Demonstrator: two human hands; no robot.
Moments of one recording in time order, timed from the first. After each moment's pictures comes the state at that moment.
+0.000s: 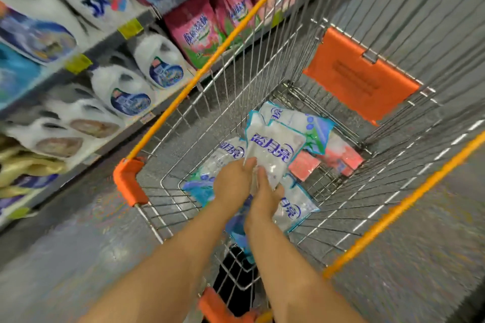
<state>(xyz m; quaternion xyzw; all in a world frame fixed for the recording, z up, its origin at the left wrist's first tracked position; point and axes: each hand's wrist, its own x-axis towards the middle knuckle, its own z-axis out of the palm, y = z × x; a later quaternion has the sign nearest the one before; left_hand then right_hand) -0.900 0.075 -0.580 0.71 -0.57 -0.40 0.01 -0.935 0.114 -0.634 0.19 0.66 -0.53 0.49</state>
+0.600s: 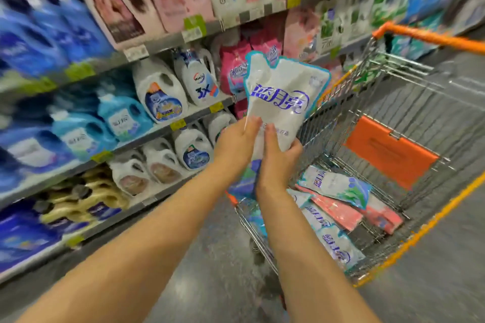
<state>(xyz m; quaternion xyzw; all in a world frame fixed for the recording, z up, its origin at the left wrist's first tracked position) -0.760 0.108 -0.352 0.61 -0.60 -0.35 0.38 -0.818 0.108 -0.400 -0.12 0.57 -0.68 0.46</state>
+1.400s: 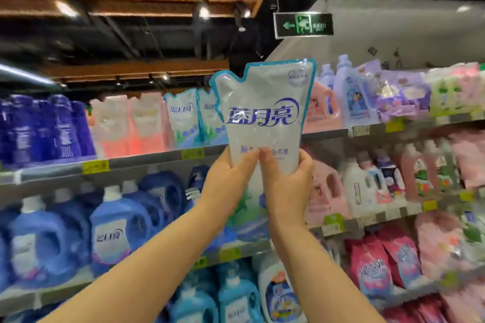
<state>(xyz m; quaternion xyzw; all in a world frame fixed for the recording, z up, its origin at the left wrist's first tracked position) -0.404 0.070 -0.059 0.42 -0.62 -0.19 0.64 -0.475 0.028 -0.089 -0.44 0.29 -0.77 0.35</state>
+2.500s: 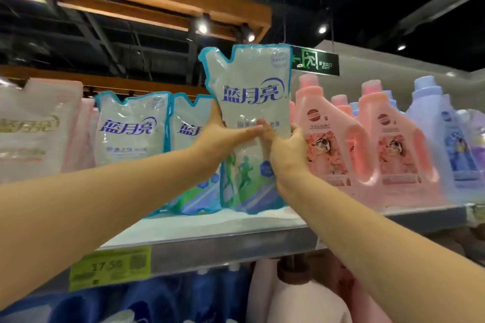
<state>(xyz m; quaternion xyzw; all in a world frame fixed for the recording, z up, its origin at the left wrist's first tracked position) -0.207 -0.412 0.094 0.28 -0.66 -0.17 0.68 -0.314 -0.445 0.073 -0.54 0.24 -0.72 0.36</state>
